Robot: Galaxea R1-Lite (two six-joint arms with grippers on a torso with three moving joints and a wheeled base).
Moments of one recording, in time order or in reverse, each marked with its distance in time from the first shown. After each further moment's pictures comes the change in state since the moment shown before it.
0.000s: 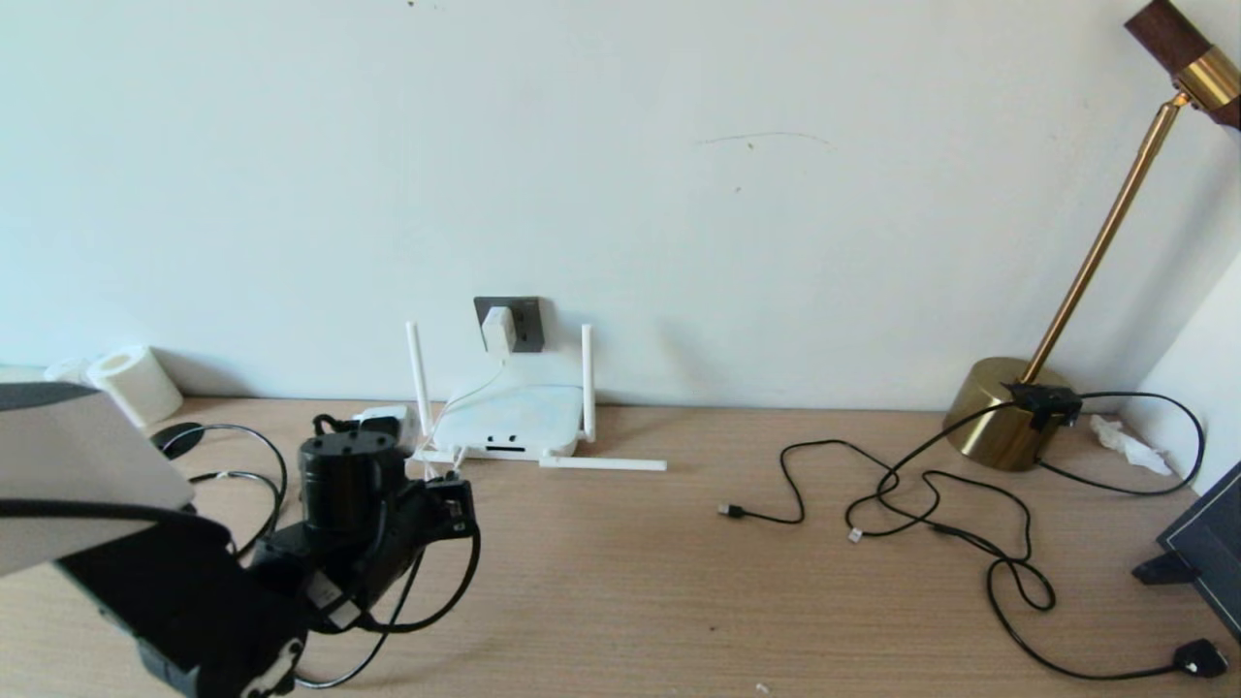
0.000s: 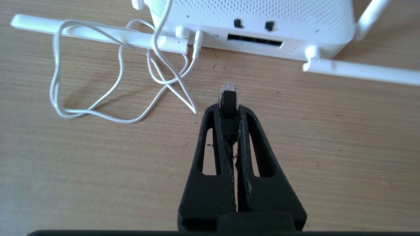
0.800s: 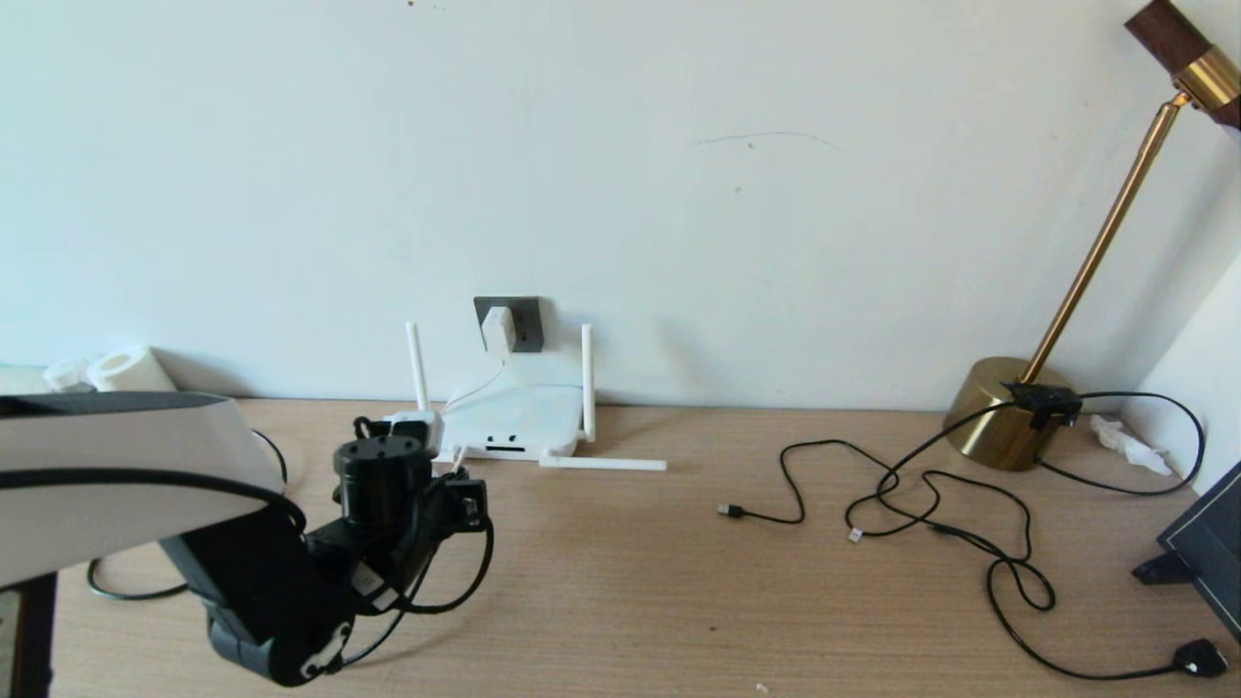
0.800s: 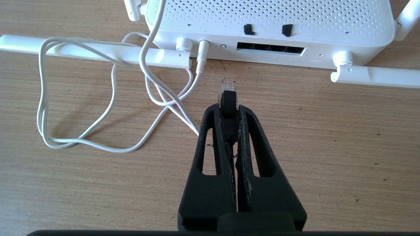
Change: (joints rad) left arm 0.021 0.157 -0.072 -0.118 0.003 0.092; right arm 0.000 0.000 0.000 0.000 0.000 0.000
